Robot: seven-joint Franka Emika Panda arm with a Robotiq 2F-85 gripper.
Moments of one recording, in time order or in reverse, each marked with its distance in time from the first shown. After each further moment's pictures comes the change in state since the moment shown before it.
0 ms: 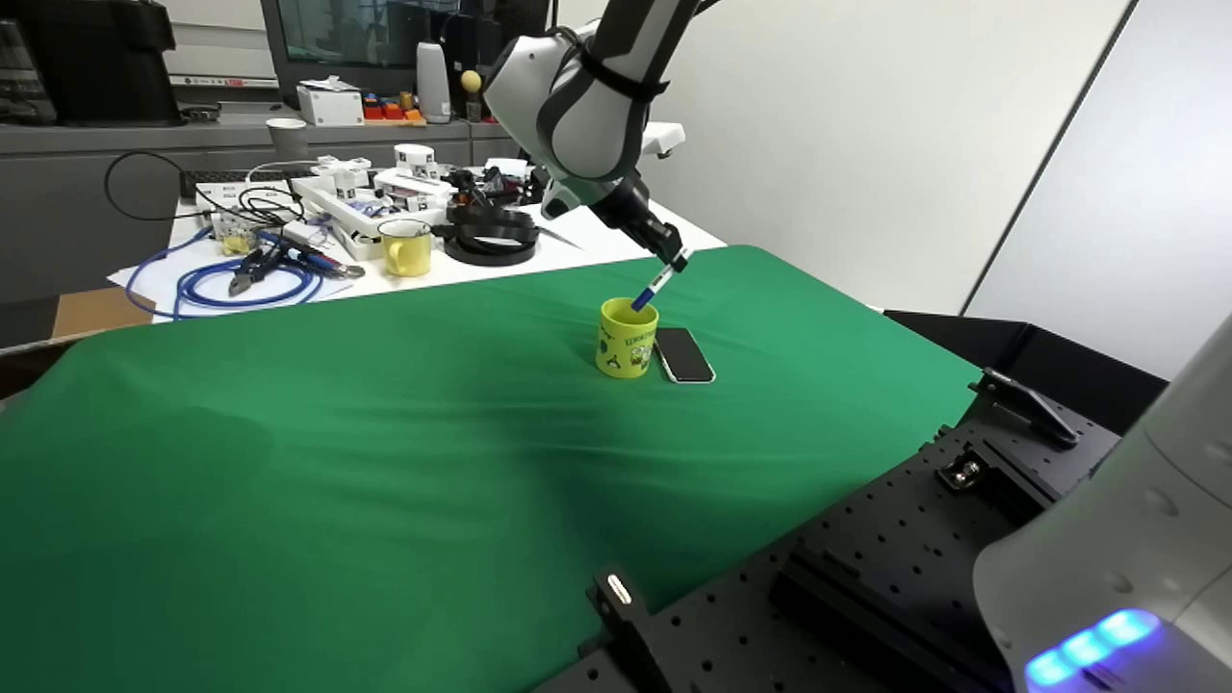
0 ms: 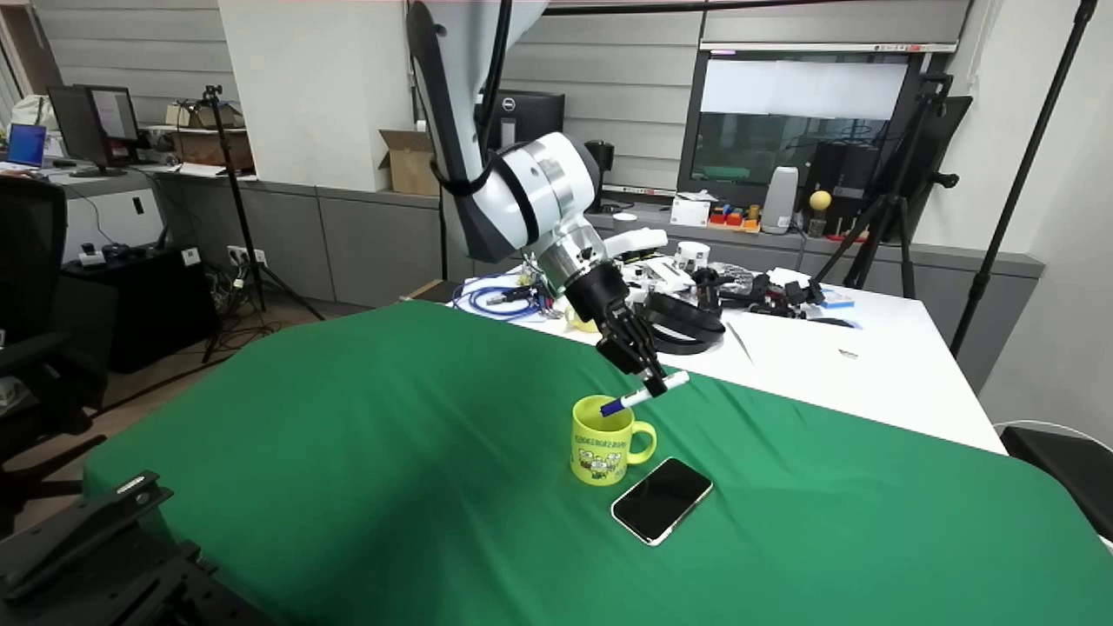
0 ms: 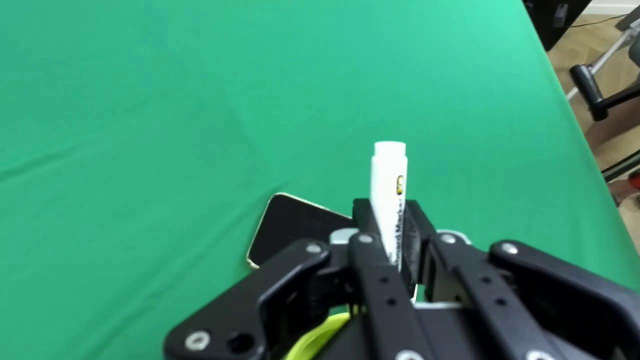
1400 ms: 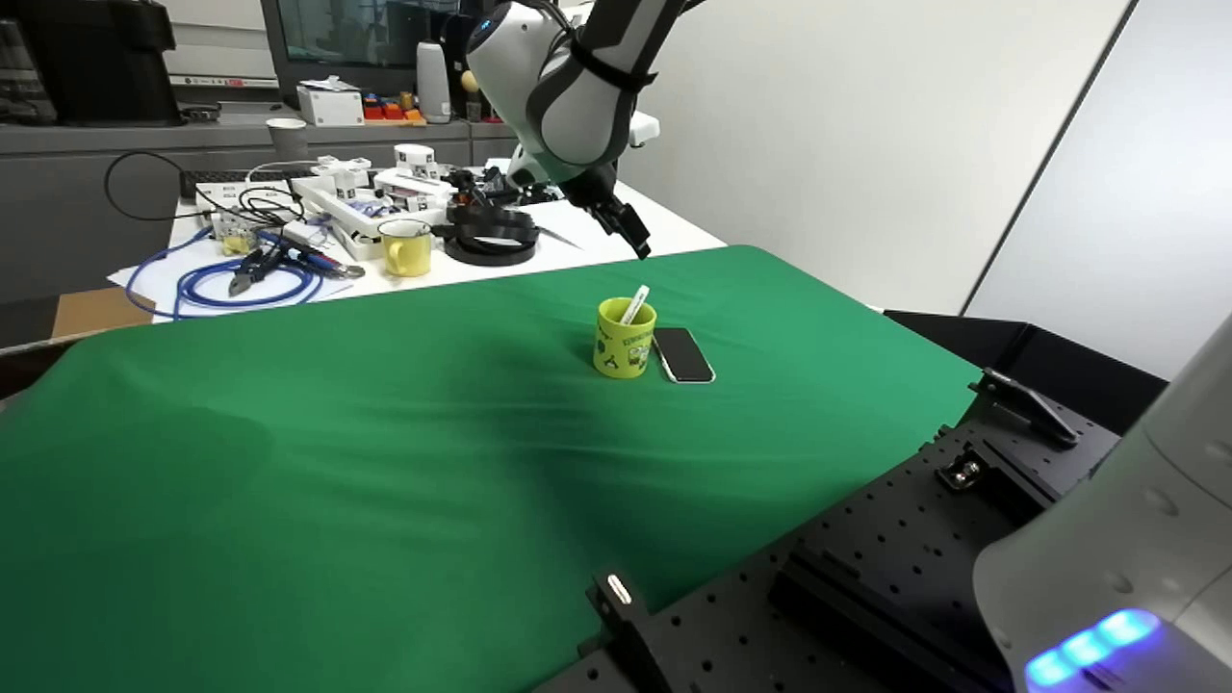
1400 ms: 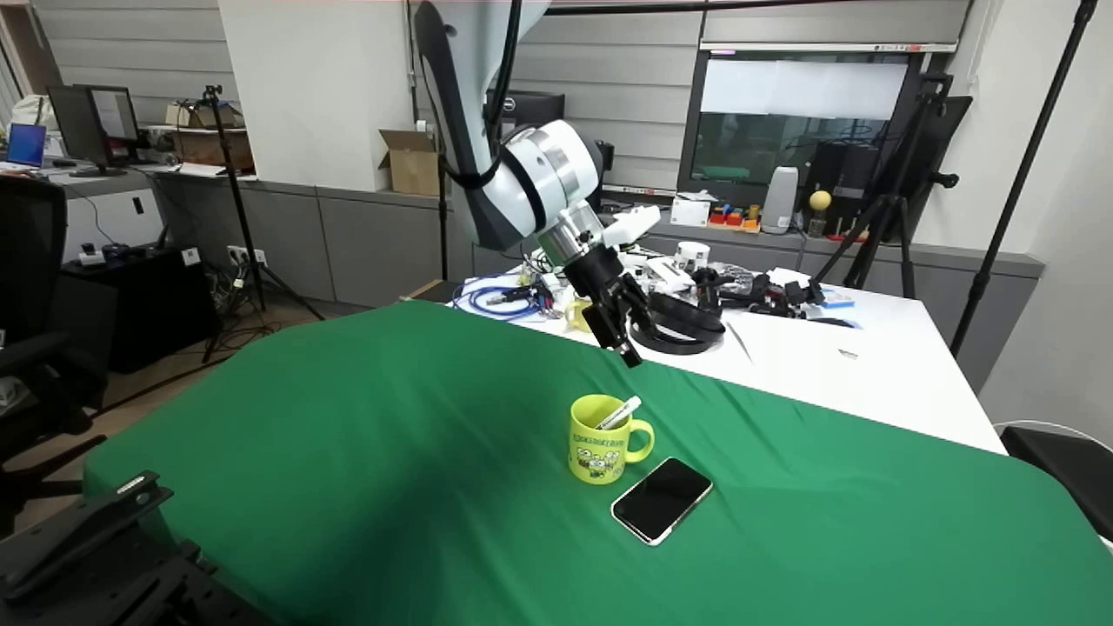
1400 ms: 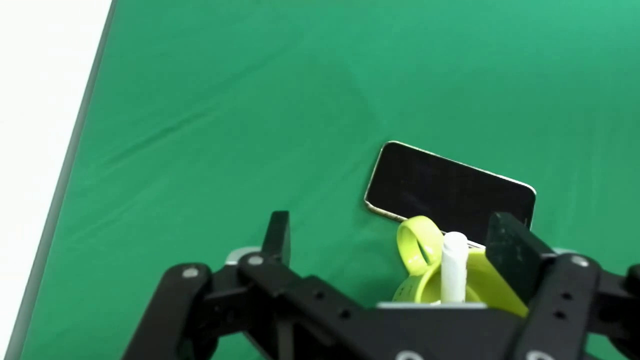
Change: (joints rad) arm -0.006 0.017 0.012 0.079 -0.028 0.159 0.064
